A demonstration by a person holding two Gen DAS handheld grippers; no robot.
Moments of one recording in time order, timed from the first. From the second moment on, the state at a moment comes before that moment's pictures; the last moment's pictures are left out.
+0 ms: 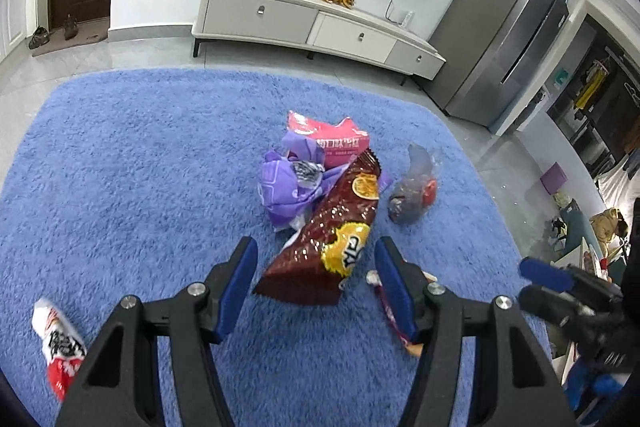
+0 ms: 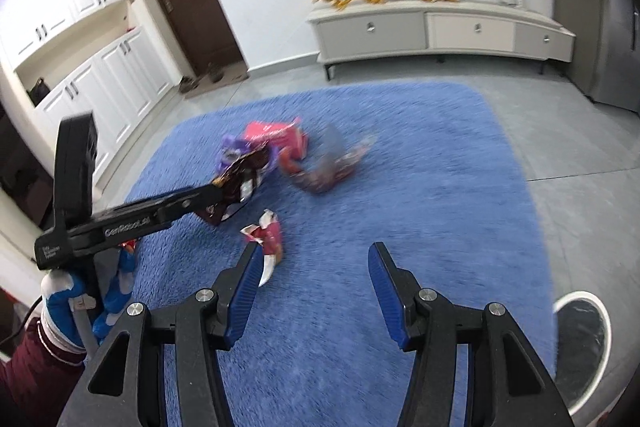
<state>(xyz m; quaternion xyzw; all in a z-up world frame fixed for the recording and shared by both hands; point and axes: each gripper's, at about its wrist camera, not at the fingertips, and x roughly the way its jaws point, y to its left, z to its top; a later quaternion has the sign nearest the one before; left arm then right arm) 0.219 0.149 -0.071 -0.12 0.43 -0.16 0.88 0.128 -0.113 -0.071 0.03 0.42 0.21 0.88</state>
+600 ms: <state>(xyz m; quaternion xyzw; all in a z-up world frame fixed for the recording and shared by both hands) 0.245 0.147 -0.084 -0.14 0.44 -0.19 0.87 0.155 -0.069 -0.113 0.03 0.46 0.25 0.85</state>
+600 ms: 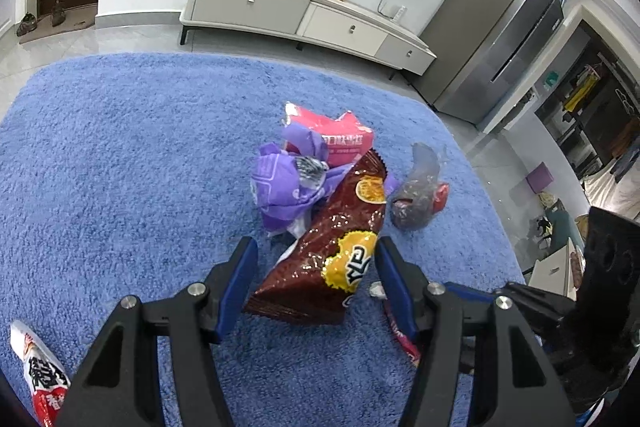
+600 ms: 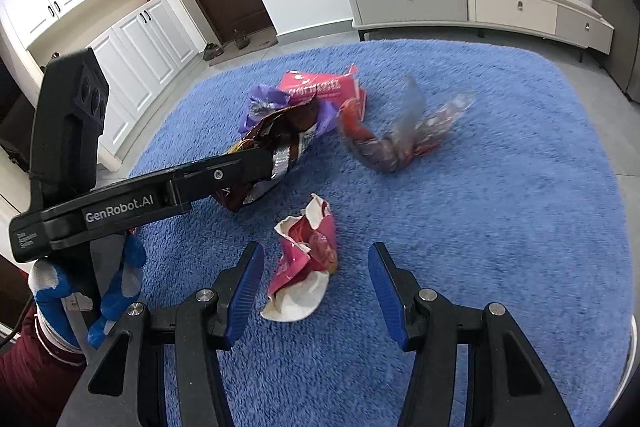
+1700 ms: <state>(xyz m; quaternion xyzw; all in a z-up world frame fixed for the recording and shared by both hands) 0.129 0.086 -0.044 -0.05 0.38 -0.22 0.89 0.049 -0.171 -0.089 0.09 0.42 0.23 0.88</state>
